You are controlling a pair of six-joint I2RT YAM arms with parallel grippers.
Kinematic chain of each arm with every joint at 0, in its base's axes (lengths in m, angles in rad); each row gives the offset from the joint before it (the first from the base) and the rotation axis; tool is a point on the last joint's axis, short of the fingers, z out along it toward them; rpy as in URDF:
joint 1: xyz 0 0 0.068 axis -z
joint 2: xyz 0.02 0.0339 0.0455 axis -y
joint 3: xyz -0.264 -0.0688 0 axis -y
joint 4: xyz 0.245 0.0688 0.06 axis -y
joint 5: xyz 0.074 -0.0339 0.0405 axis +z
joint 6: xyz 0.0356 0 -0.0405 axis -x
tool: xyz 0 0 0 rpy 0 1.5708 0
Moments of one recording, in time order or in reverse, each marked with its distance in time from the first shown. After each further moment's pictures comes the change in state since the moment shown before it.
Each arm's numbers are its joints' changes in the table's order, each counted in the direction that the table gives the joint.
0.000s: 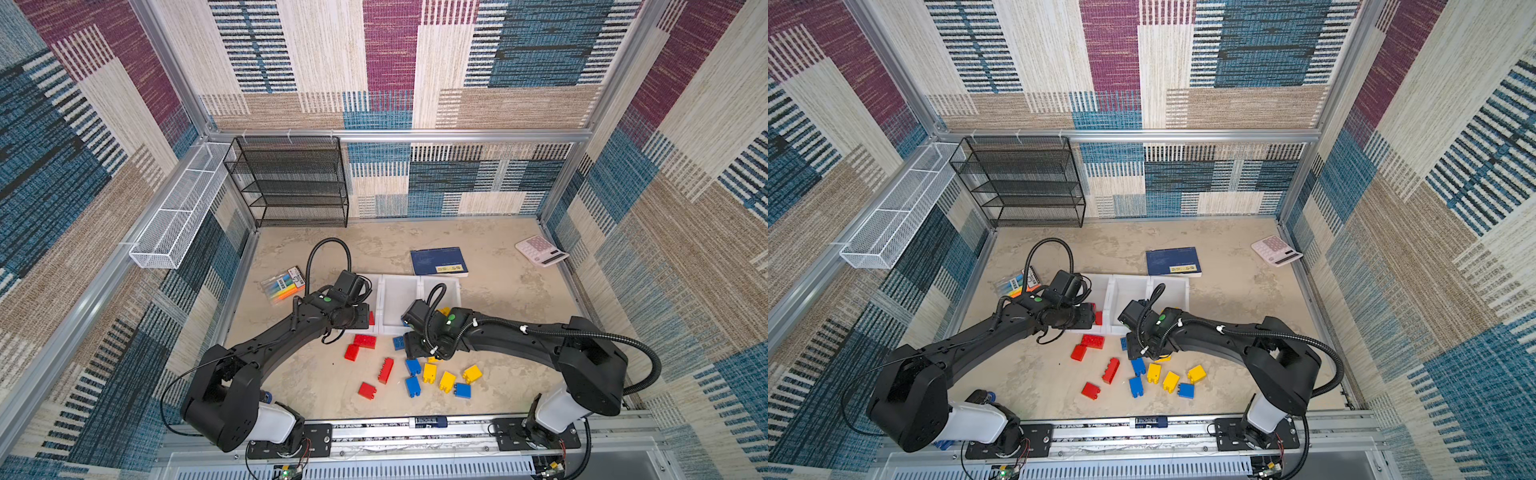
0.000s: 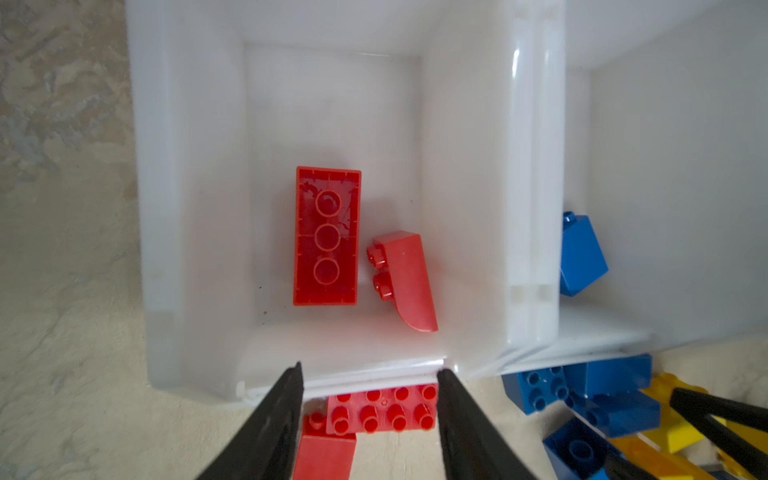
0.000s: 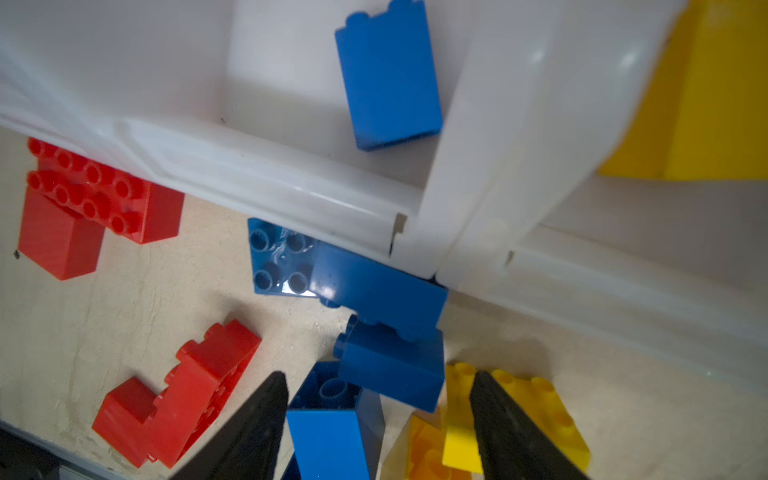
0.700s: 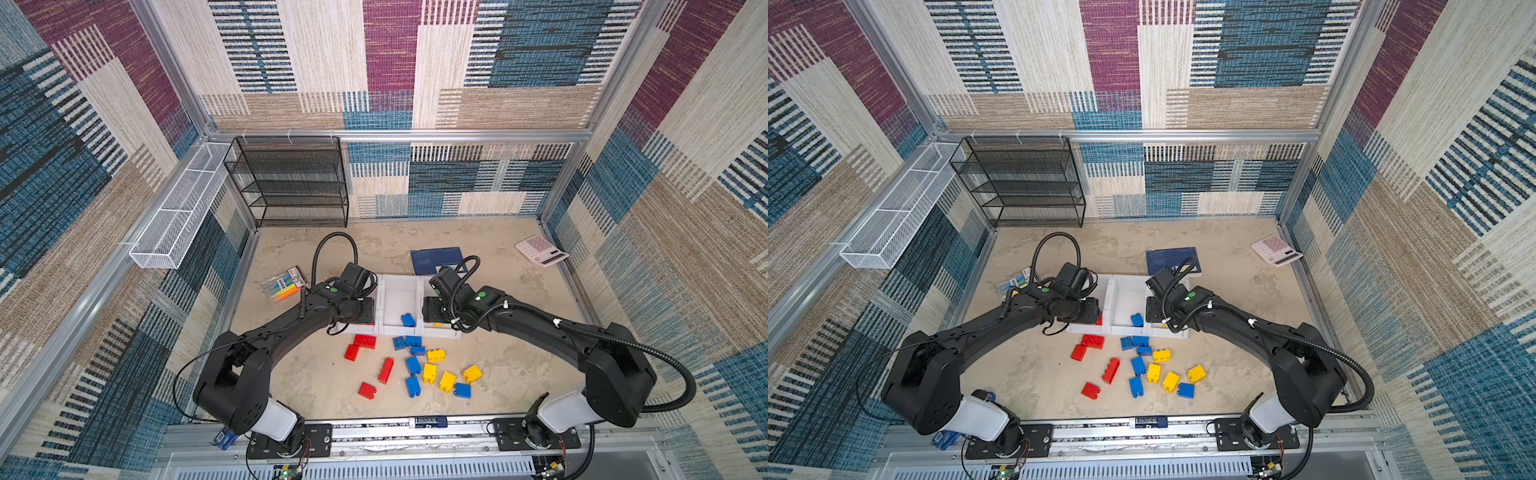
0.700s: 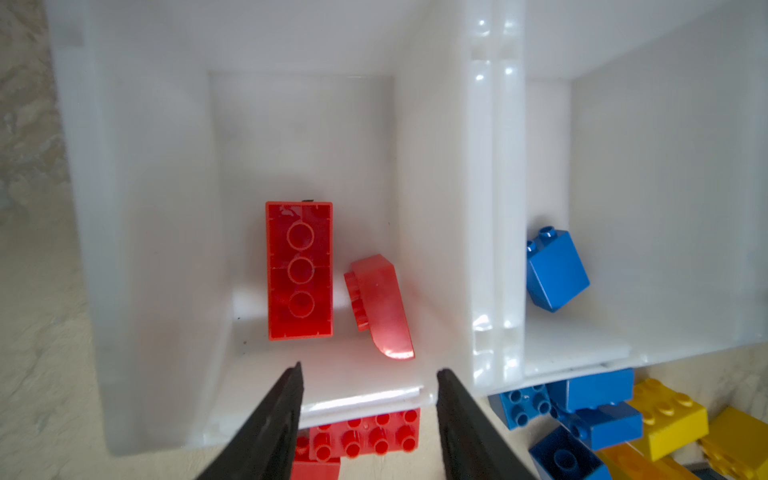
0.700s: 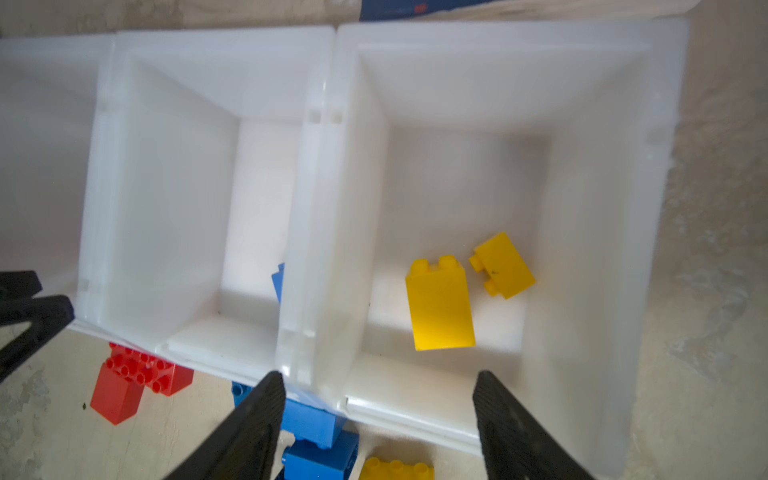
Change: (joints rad) left arm 0.000 -0.081 0.090 -0.031 -0.025 -0.031; right arm 0.216 0.127 0.018 0.043 -0.071 0.100
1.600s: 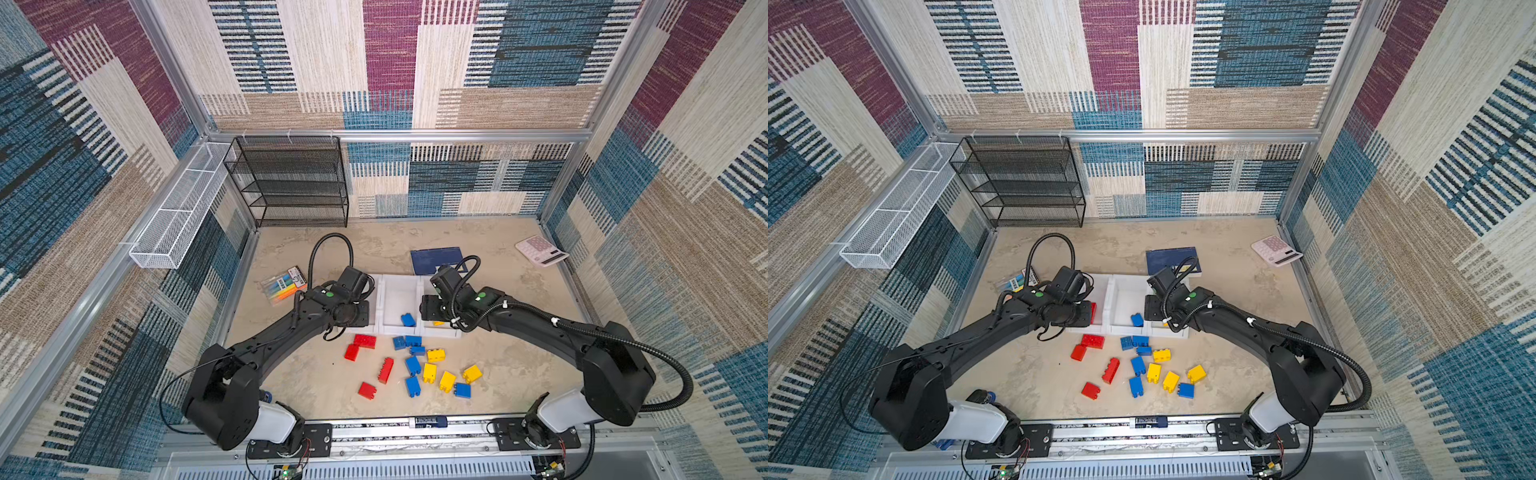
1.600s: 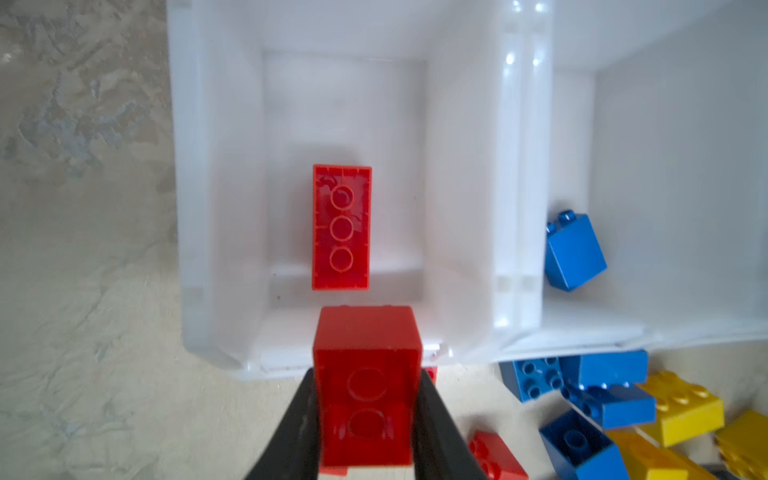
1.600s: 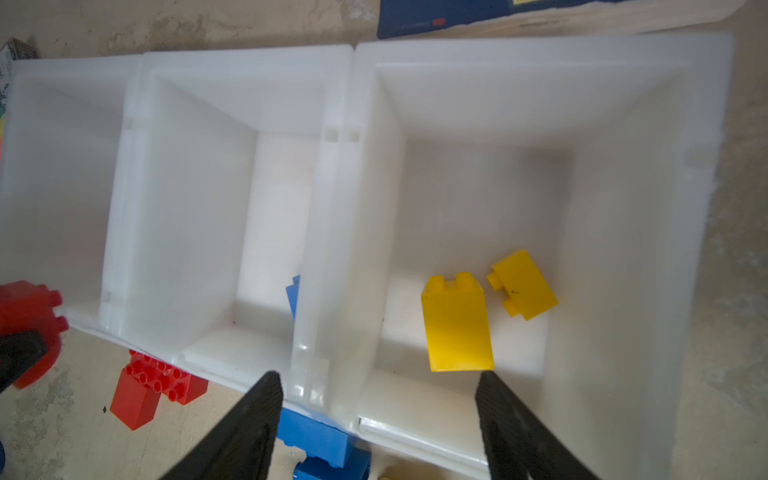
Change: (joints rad) left arm 0.016 0.039 0.004 -0.067 0.069 0.031; right arm 0.033 -0.001 -0.018 0.079 0.029 0.008
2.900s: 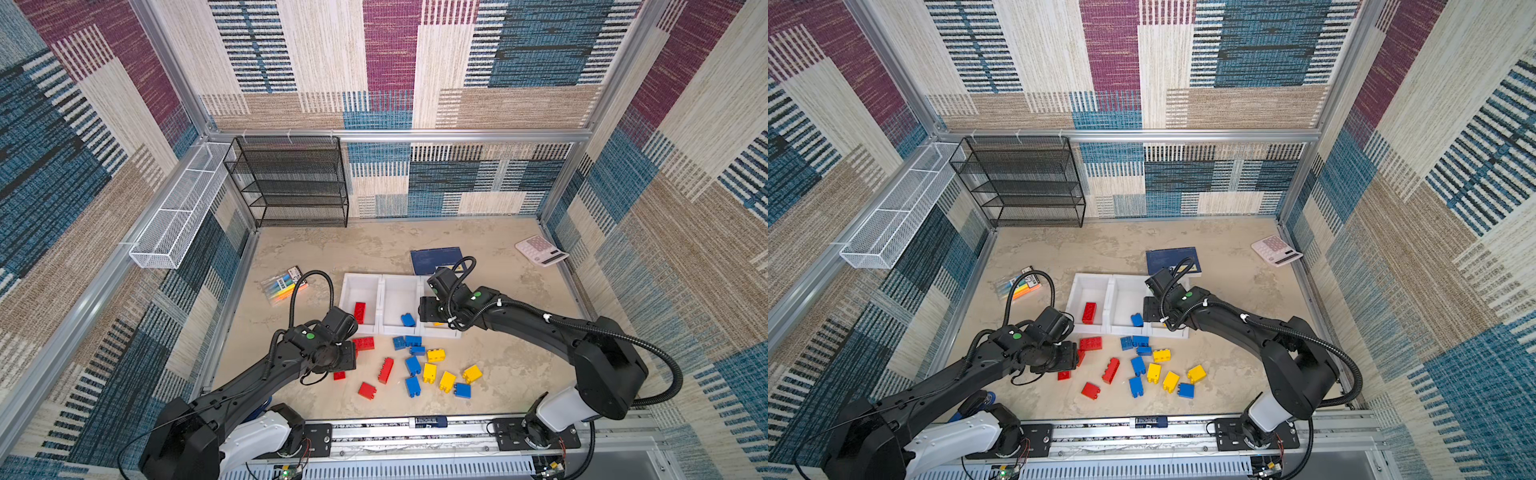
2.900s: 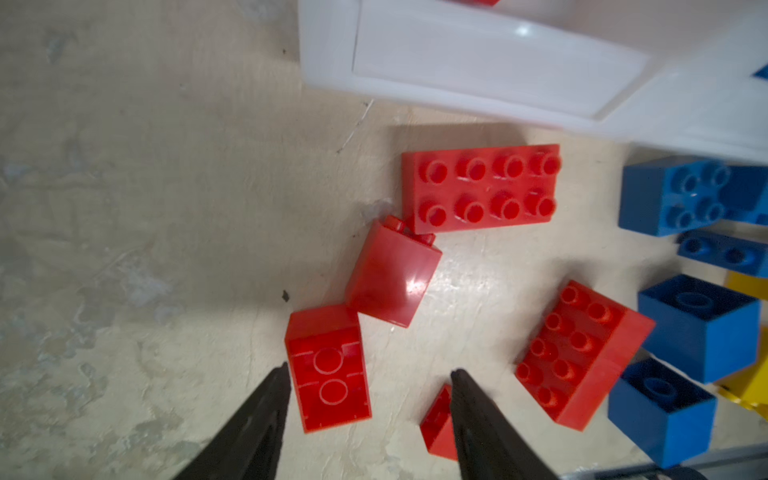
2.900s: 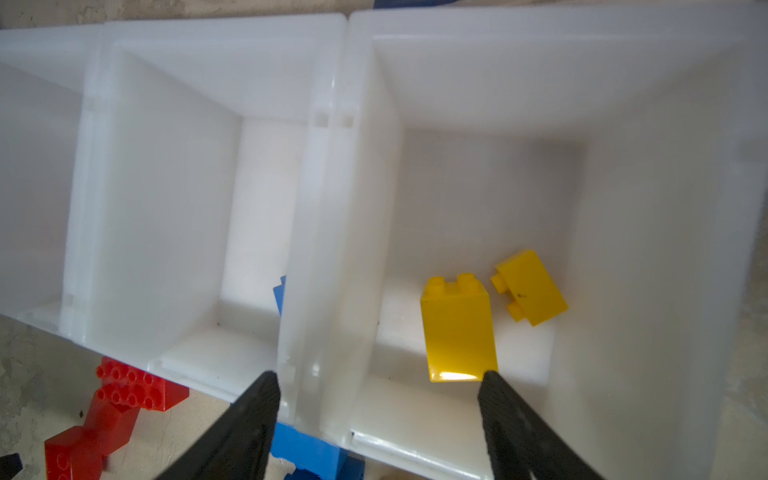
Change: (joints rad) left arm 0.085 0.346 -0.360 -0.144 -0.045 0.224; right arm 0.000 -0.043 0.005 0.007 0.005 0.011
